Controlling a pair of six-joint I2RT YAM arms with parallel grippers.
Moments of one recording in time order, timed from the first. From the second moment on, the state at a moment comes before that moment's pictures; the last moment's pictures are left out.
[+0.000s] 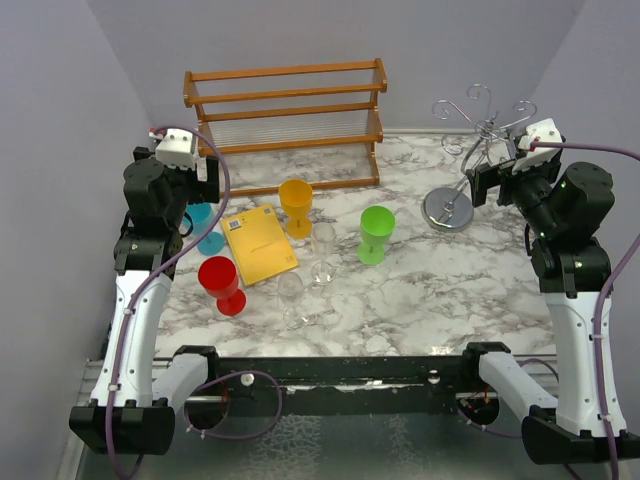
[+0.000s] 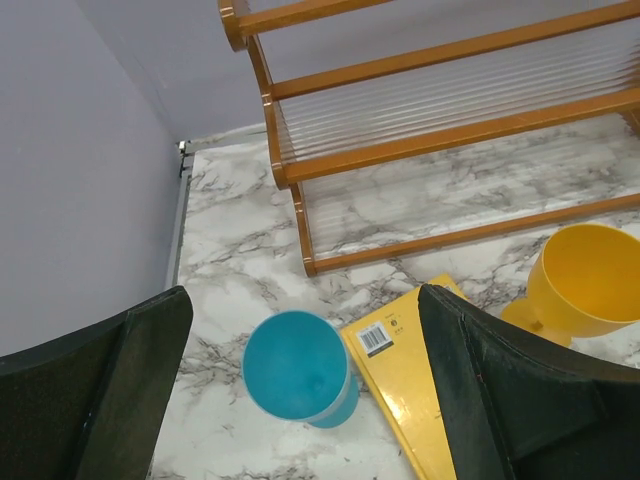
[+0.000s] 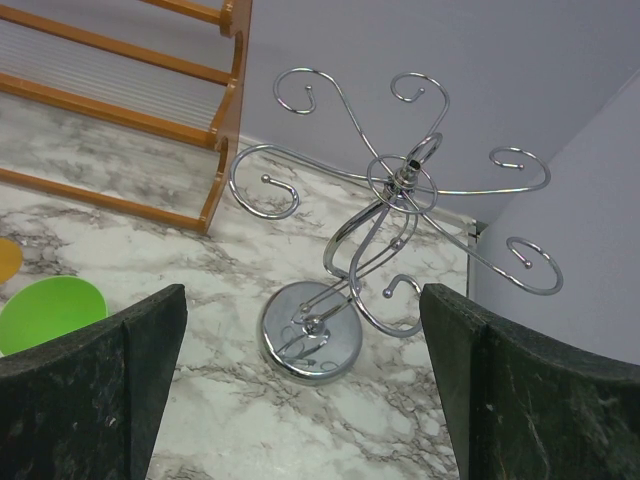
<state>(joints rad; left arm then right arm) -0.03 0.97 1.12 -0.34 0.00 0.12 0.01 0.89 1.27 -0.47 -0.22 -0.28</state>
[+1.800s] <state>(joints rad) -0.03 1.11 1.24 -0.40 0.27 0.10 0.01 1.41 1.41 -0.11 0.12 -0.23</state>
